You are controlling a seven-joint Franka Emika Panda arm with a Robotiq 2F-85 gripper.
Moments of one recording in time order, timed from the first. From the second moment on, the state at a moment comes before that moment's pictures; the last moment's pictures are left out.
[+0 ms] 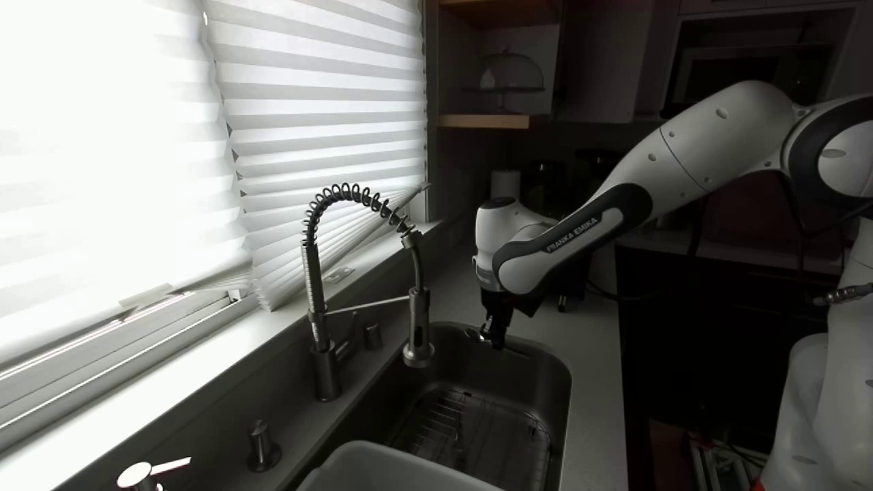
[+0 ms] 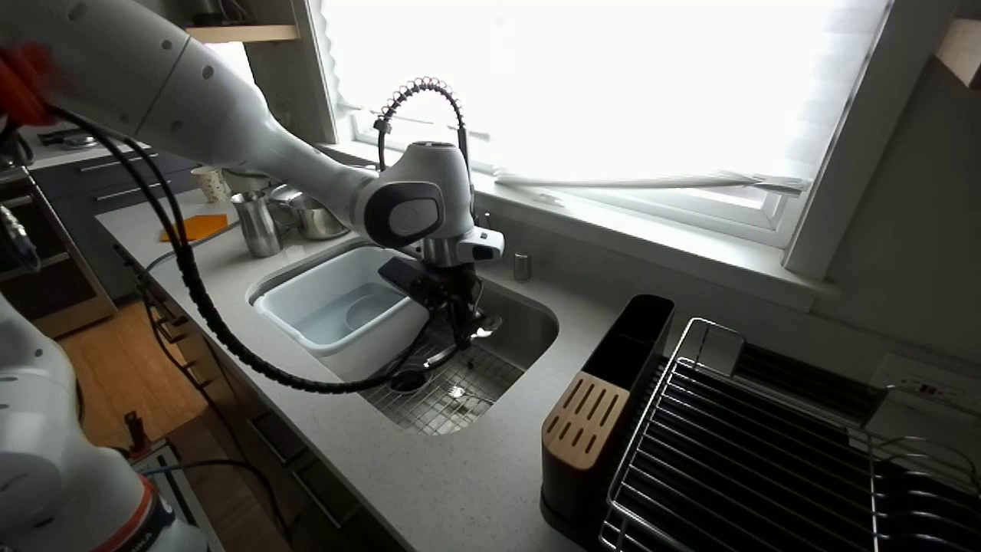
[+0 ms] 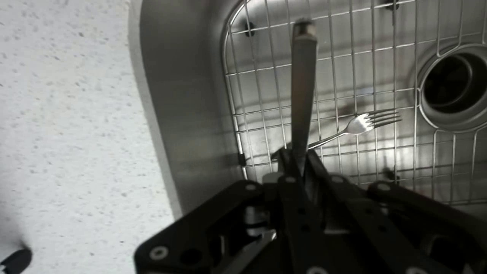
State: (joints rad) arm -0.12 0.02 -0.12 -2.27 -0.16 2.31 0.00
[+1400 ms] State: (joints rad) arm -0.10 0.34 -0.05 -2.19 -0.04 2.50 -0.16
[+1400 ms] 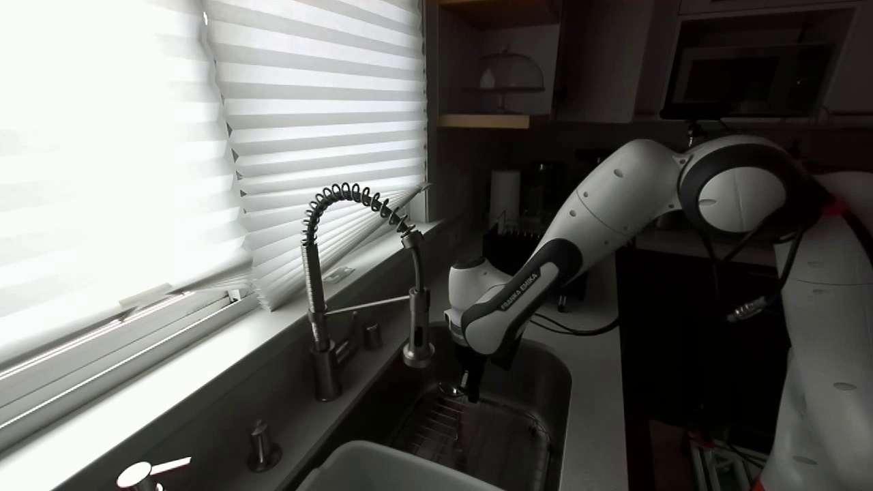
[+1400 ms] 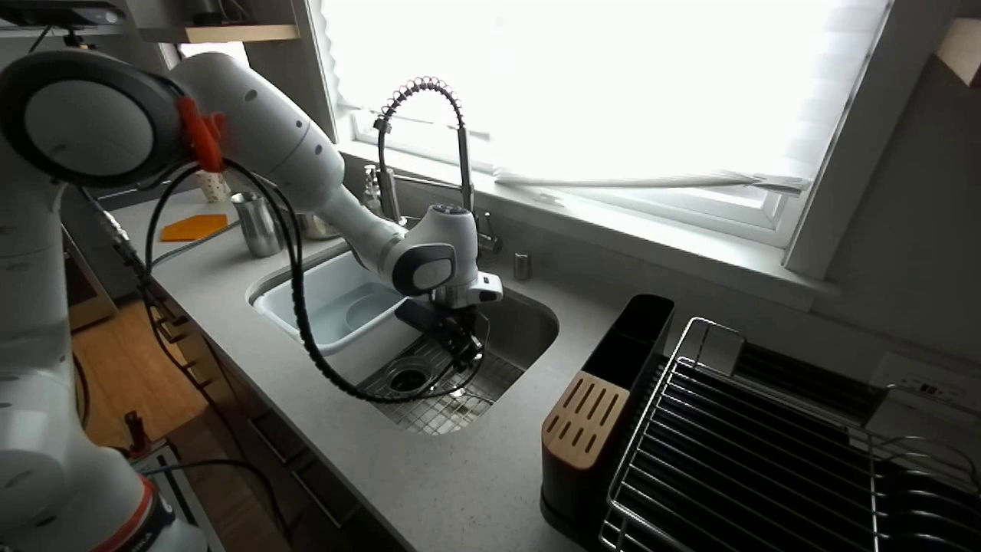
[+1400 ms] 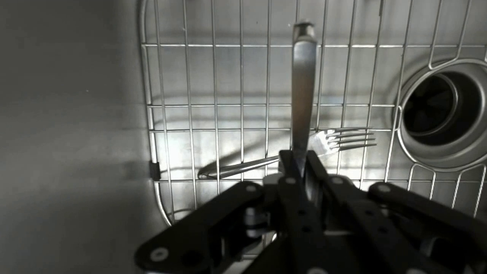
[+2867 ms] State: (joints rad) arm -0.13 0.70 -0.03 -1.94 0.13 2.63 0.01
